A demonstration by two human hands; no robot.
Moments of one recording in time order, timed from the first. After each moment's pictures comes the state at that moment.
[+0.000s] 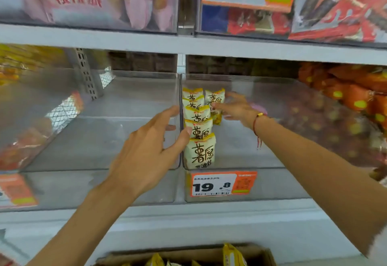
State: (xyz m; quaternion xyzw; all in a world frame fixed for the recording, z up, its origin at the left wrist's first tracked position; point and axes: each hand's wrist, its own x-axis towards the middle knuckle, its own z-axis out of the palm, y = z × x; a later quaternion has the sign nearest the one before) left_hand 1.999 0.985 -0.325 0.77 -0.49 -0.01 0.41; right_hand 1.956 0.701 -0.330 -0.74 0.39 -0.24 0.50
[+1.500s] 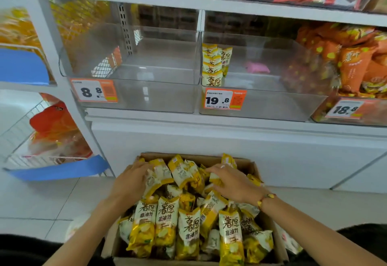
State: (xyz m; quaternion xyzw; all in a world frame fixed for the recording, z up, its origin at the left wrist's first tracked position) left_hand 1.925 1.184 -0.488 0.90 -0.38 -0.13 0.14; right_hand 1.735 0.966 -0.466 -0.97 0.17 0.11 0.17
